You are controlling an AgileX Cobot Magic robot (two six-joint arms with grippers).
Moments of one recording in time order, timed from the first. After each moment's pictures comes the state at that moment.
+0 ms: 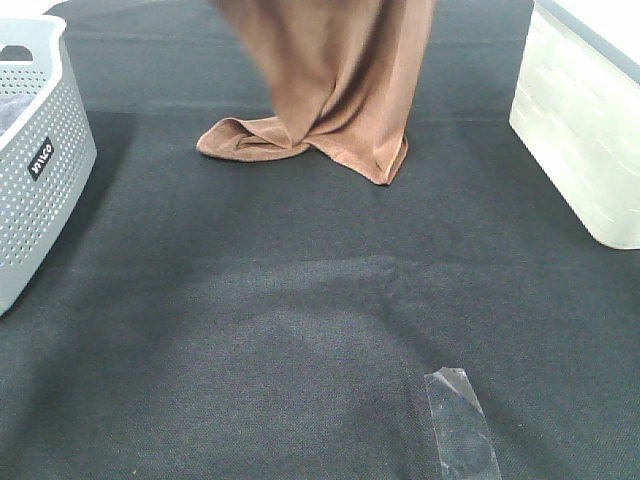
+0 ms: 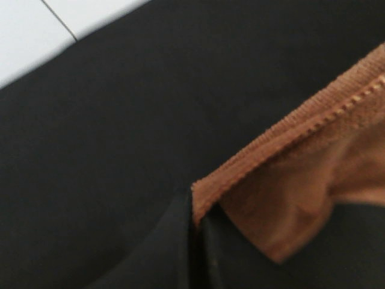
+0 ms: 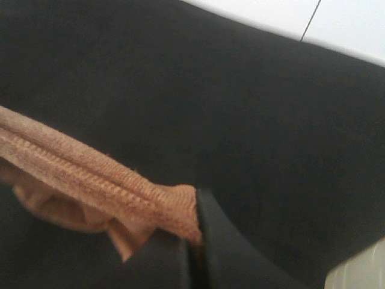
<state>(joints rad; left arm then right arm) -0.34 2.38 -2.68 0.15 1.04 0.22 0.29 2.16 -2.46 0.12 0.95 -0.20</state>
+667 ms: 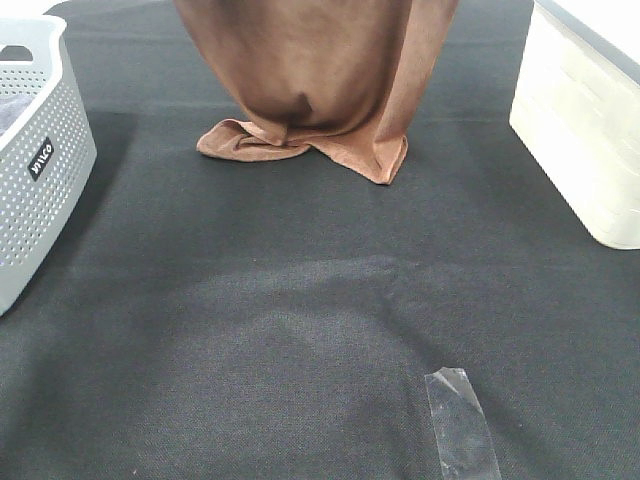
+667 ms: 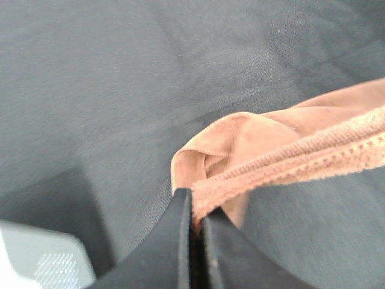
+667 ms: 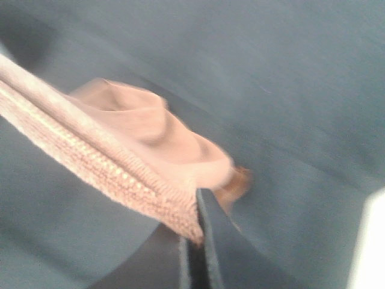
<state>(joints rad) -0.33 2.20 -2.54 0.09 1.21 0.06 0.29 2.07 -2.43 0.25 1.22 -0.21</state>
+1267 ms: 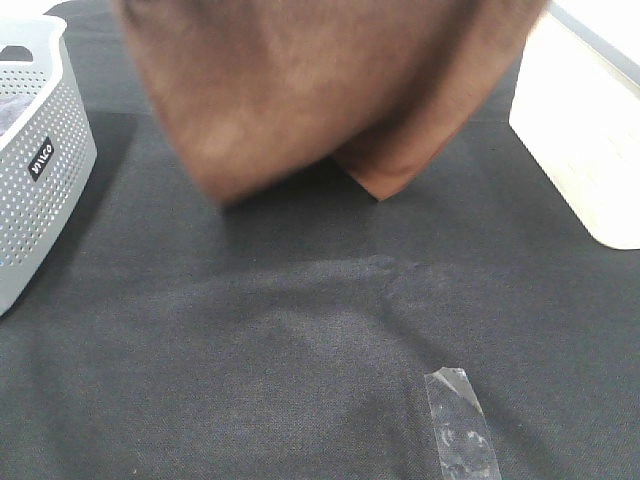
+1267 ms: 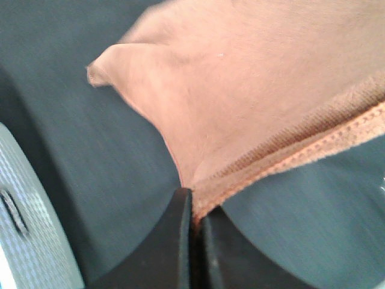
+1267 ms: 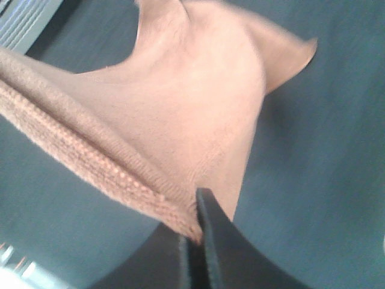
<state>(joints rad) -0.50 1.67 -1.80 0.04 1.20 -0.01 0.29 1.52 -1.67 0.31 1.22 -0.21</state>
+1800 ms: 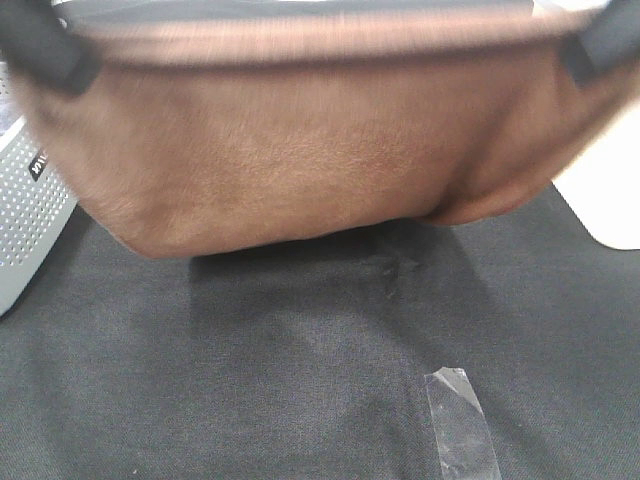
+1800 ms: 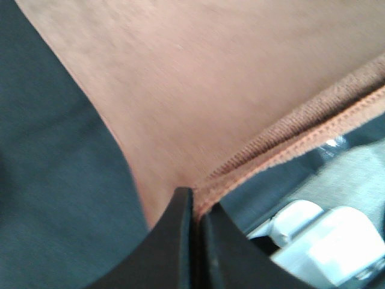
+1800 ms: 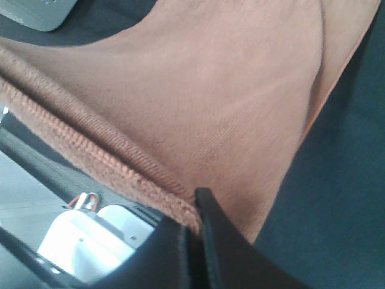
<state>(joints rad) -0.51 1.26 -1.31 -0.16 1.15 -0.05 0.30 1.15 -1.23 0.42 1.20 -0.15</state>
